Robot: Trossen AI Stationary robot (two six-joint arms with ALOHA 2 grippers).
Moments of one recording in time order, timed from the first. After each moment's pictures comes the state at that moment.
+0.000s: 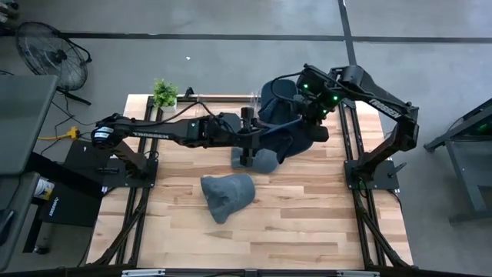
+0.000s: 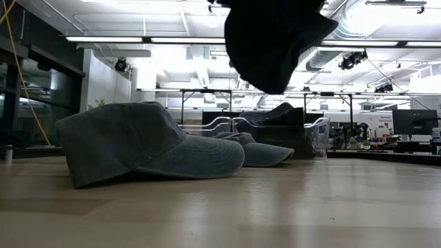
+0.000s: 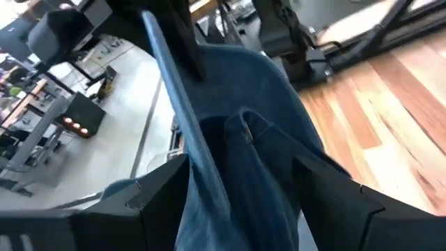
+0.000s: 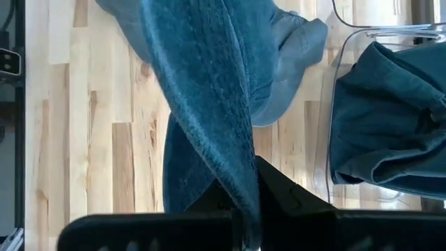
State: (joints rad) left arm 0.01 1.60 1.46 -0.20 -0.22 0.49; right arm -0.40 1.55 1.90 -1.56 -0.24 -0.28
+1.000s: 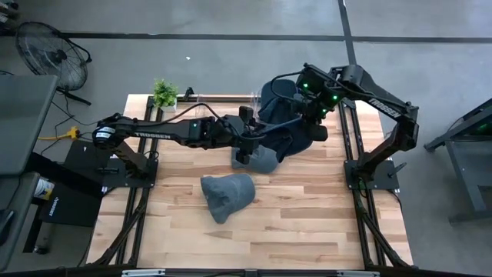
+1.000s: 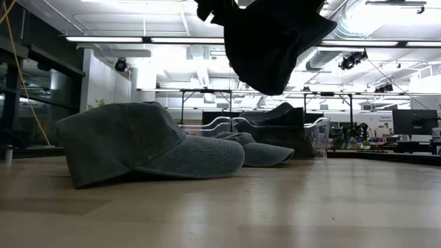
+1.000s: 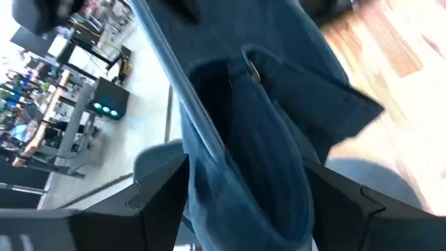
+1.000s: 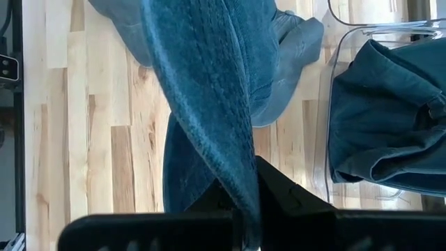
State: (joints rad) left arm 0.01 1.60 1.46 -0.30 -0.35 0.65; right arm -0.40 1.55 1.90 -1.55 -0.24 -0.27
